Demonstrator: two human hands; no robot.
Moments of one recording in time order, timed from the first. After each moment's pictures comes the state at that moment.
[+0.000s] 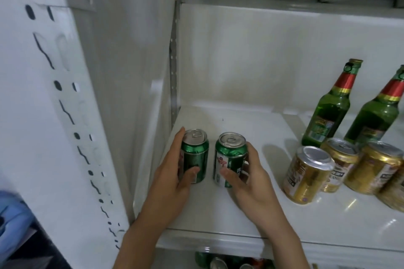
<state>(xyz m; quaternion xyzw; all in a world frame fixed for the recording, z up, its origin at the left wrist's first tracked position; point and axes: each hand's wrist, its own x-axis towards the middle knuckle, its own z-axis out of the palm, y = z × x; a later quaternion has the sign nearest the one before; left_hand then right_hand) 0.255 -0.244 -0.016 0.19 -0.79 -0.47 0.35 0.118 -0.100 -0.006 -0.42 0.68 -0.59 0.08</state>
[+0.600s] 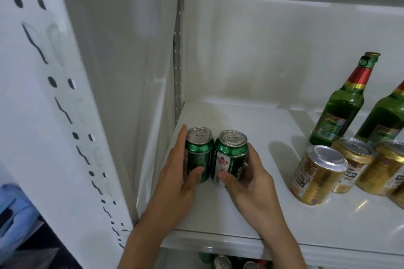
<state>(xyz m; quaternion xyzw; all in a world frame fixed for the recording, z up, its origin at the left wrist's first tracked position) 0.254 -0.247 -0.026 0.17 -0.79 -0.47 0.37 0.126 -0.107 -0.015 -0.41 0.68 -0.60 0.08</state>
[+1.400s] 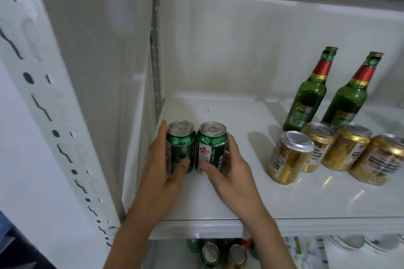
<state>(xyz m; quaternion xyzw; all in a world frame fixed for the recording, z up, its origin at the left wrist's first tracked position) 0.260 -0.240 -0.019 0.16 -0.77 -0.49 0.37 0.138 -0.103 -0.006 -0.41 0.70 -0.58 0.07</state>
